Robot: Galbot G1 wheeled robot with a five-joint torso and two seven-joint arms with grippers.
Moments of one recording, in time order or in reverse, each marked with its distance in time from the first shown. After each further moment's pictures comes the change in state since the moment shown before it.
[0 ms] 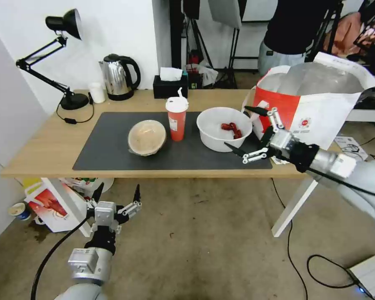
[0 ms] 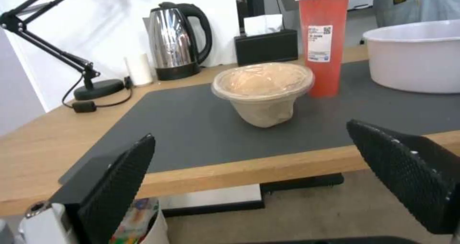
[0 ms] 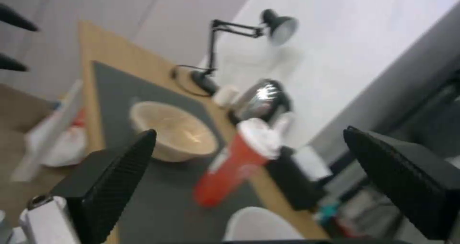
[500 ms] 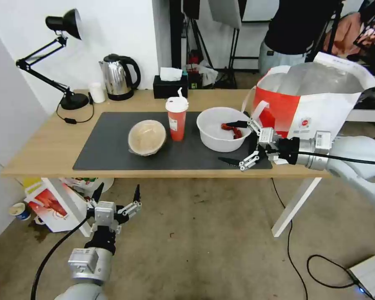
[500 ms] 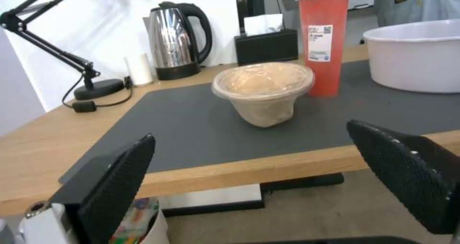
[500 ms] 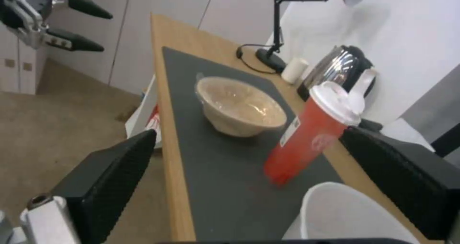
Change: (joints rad) left arm 0.000 0.000 0.000 0.000 0.000 0.000 0.000; right arm 0.248 -0.011 -0.218 -0.100 0.126 -0.038 -0.165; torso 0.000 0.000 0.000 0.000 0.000
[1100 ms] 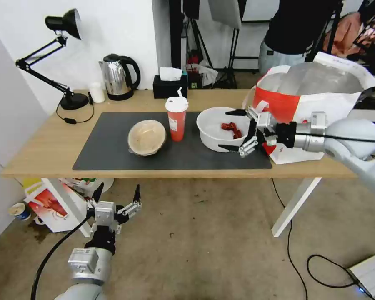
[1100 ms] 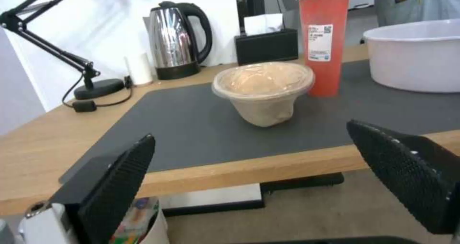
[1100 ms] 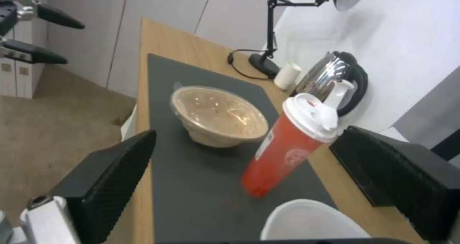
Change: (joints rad) left arm 0.000 0.000 0.000 0.000 0.000 0.000 0.000; right arm 0.249 0.053 -0.169 -0.155 0.056 -0.059 -0.161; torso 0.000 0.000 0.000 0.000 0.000
